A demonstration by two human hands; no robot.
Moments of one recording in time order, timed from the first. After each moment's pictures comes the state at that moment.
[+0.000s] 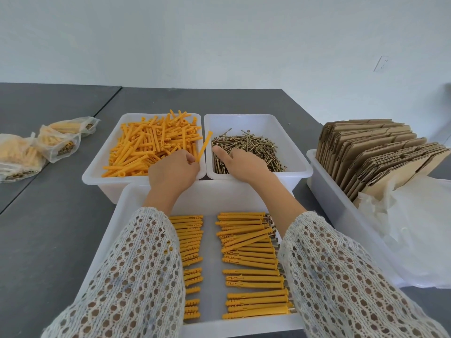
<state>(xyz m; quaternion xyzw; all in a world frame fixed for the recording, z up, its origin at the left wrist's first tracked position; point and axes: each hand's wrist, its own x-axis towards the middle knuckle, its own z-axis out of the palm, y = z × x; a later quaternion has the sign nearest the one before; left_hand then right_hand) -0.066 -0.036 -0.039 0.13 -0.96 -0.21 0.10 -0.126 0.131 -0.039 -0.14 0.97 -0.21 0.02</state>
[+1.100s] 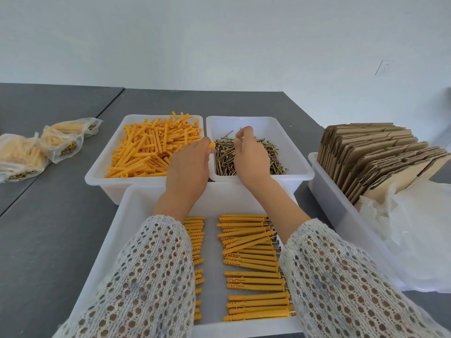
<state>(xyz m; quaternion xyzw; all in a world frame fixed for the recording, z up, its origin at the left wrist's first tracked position) -0.059 -0.015 -0.039 -0.06 -0.93 -0.20 0.30 -0.112 0.124 -0.031 -0.12 0.91 -0.31 -0.24</state>
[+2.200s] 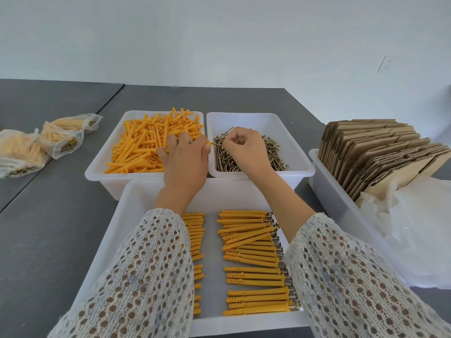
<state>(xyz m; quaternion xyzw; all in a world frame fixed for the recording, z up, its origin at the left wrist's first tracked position) -0.063 -0.015 -0.044 0.06 -0.95 -0.12 0.29 -0.101 0.125 -0.016 -0.14 0.81 -0.55 -0.12</state>
